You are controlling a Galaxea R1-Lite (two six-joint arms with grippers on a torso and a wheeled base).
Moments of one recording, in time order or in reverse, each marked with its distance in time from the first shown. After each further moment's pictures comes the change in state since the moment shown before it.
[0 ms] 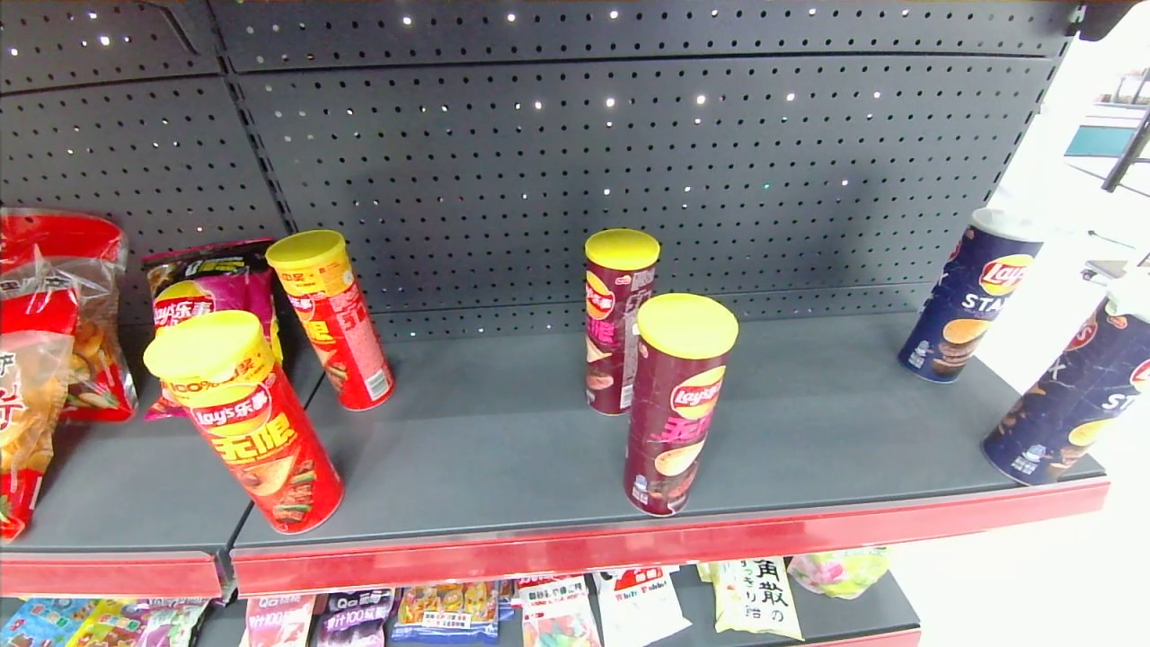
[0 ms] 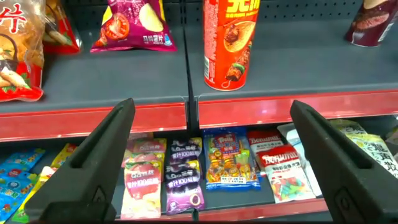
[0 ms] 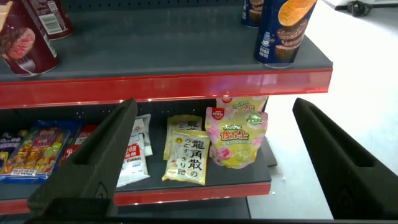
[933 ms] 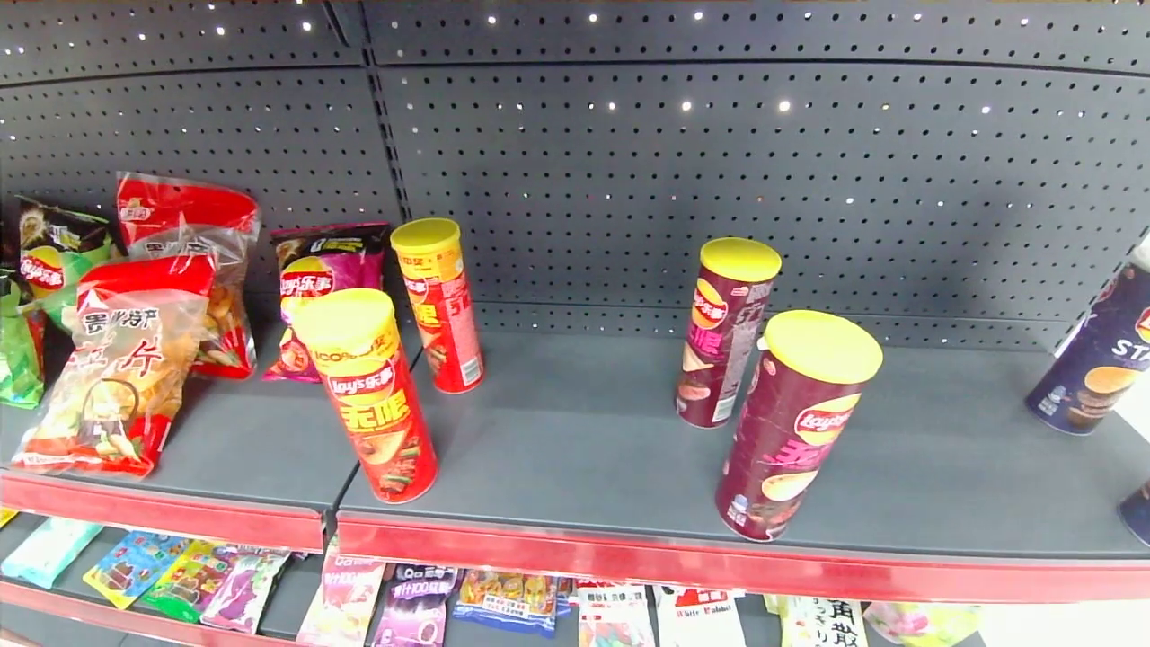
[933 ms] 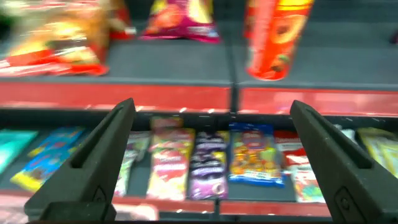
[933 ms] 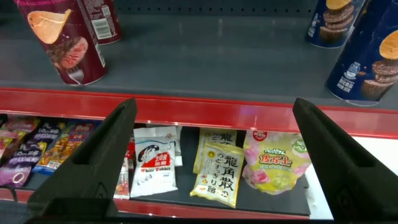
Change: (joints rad) left arm 0.000 0.000 0.000 0.000 0.000 0.000; right arm 0.000 0.000 0.000 0.000 0.000 0.003
